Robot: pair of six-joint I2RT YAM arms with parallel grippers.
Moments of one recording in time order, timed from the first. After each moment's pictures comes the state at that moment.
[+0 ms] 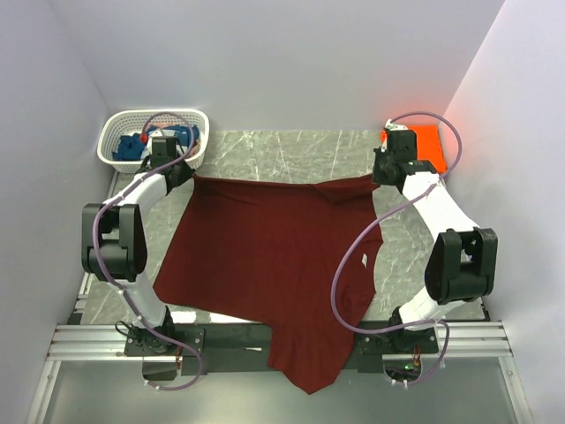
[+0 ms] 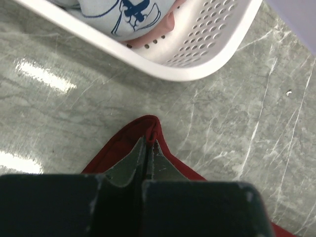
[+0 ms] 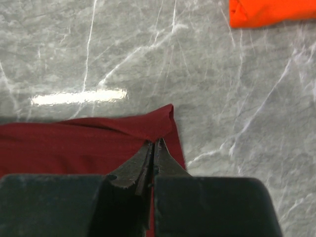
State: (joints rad) left arm -0.02 1.78 1.22 -0.12 -0.09 -0.64; right arm 0.08 1.58 1.26 -0.44 0.08 0.12
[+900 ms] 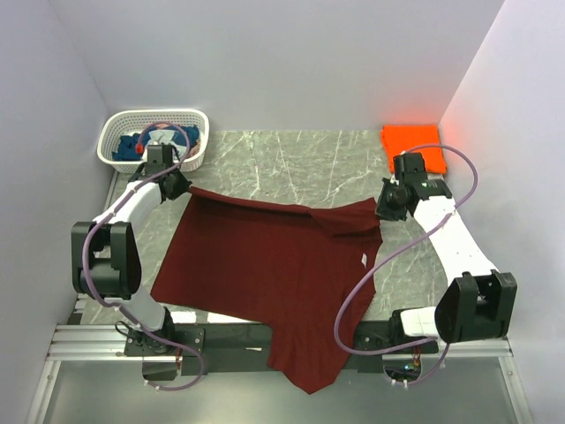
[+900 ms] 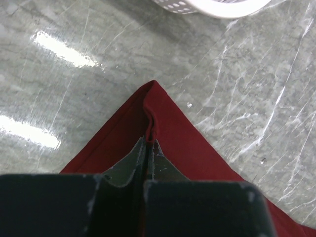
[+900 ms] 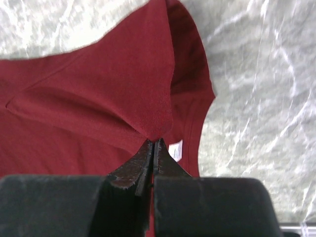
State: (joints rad) left arm -0.02 1.63 1.13 -0.30 -0.10 -0.65; right arm 0.08 1.33 1.13 -0.83 0.00 0.39
